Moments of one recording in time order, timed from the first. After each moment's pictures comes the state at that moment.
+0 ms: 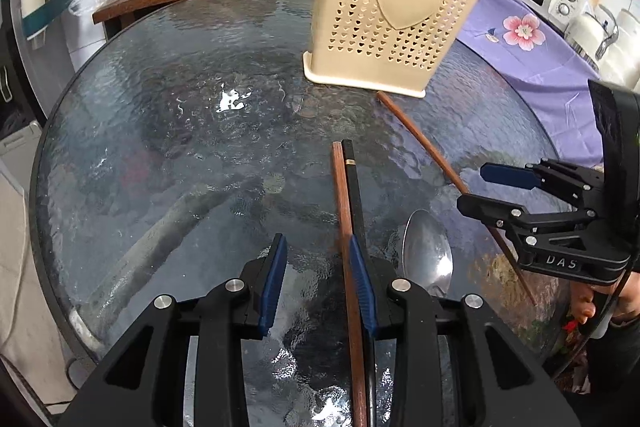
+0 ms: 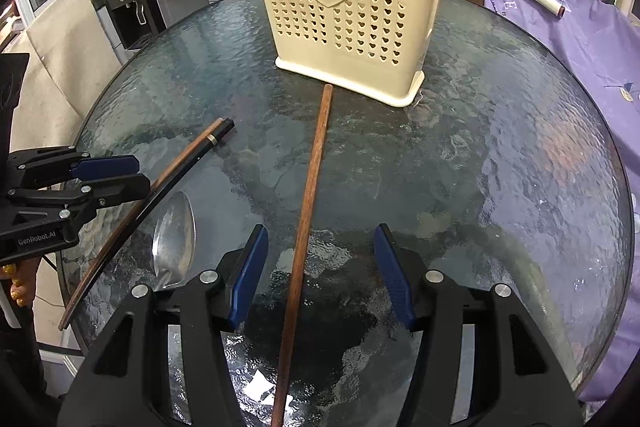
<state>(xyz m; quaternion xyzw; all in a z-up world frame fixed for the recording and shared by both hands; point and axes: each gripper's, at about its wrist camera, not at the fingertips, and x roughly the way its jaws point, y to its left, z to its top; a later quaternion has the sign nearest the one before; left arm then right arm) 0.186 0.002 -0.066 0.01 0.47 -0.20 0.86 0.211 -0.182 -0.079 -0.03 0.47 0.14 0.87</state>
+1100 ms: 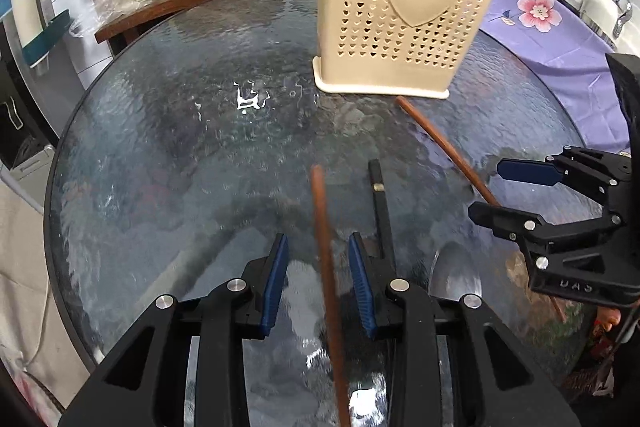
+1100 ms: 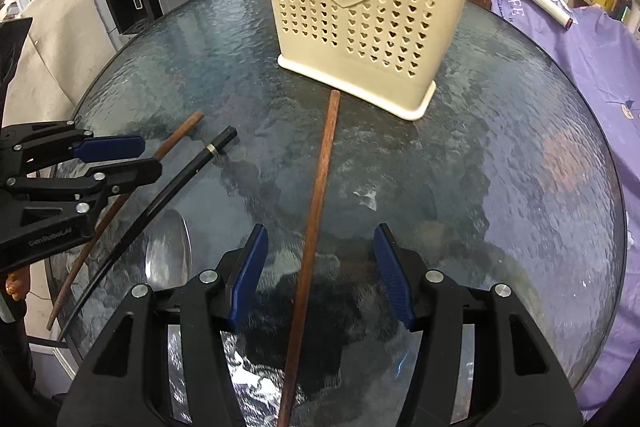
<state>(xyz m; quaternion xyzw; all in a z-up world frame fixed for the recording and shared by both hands) 0.214 -0.012 -0.066 0.06 0.47 -0.17 0.86 0.236 -0.163 -0.078 -0.06 0.49 0.13 0.86</state>
